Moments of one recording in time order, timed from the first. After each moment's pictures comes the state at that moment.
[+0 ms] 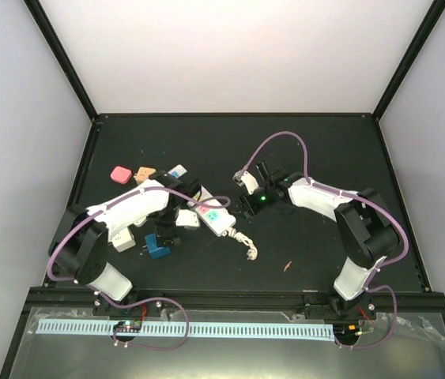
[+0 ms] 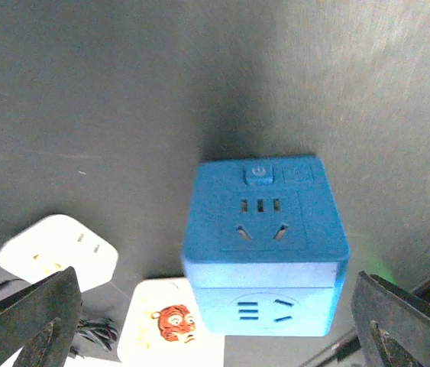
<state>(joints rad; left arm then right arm) -0.60 1.57 1.04 -1.25 -0.24 0.65 0.57 1.73 1.05 -0.35 -0.62 -0.01</state>
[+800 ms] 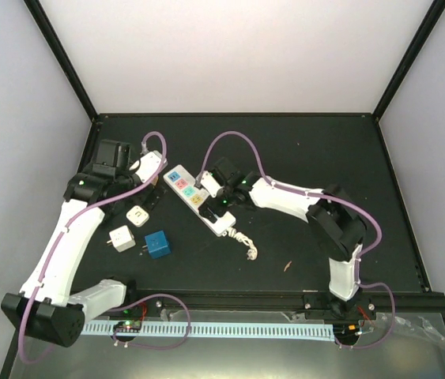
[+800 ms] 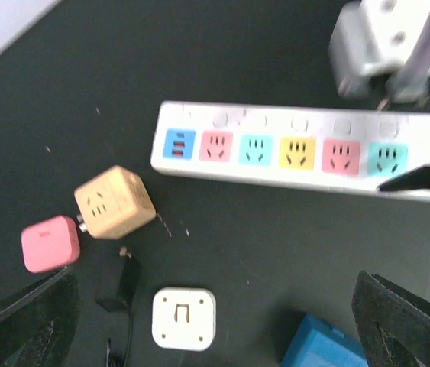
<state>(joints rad) -0.21 1.10 1.19 -1.00 0.12 0.46 0.84 1.90 1.35 -0.43 -0.18 -0.09</state>
